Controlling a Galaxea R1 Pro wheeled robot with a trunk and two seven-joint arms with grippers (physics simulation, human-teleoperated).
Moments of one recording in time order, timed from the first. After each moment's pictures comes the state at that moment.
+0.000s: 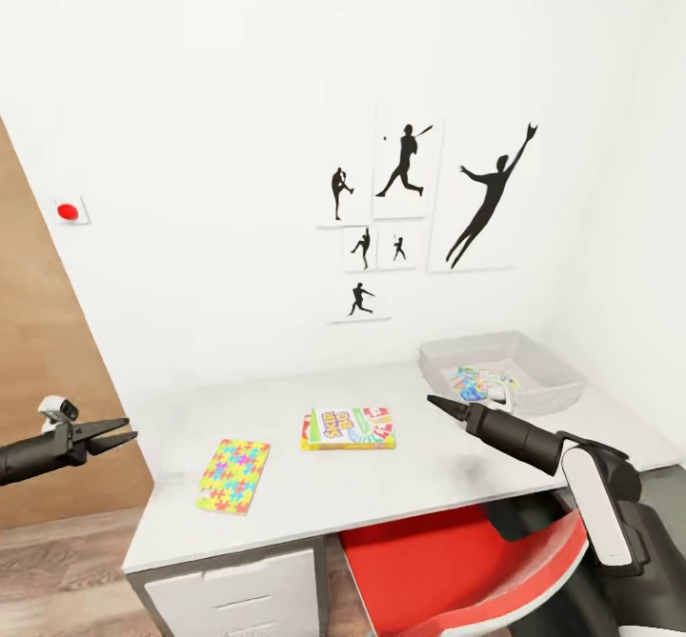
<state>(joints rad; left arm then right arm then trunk) -0.74 0.70 -0.14 -0.48 0.56 0.68 -1.57 -0.41 -0.15 -0.17 -1.48 -0.60 0.92 0.60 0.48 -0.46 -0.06</state>
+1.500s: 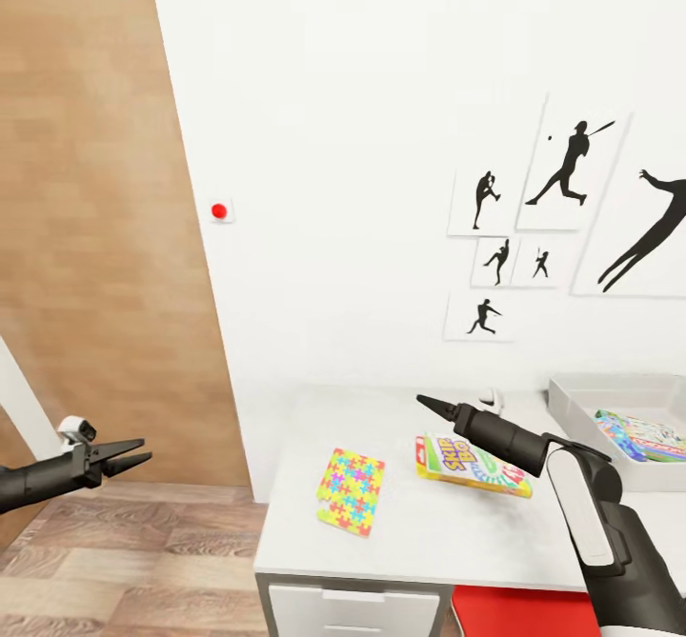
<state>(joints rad) -0.69 0.65 -0.15 -0.46 0.55 0.66 -1.57 -0.41 -0.10 -0.17 -1.47 -0.61 0.90 0.58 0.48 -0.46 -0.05</state>
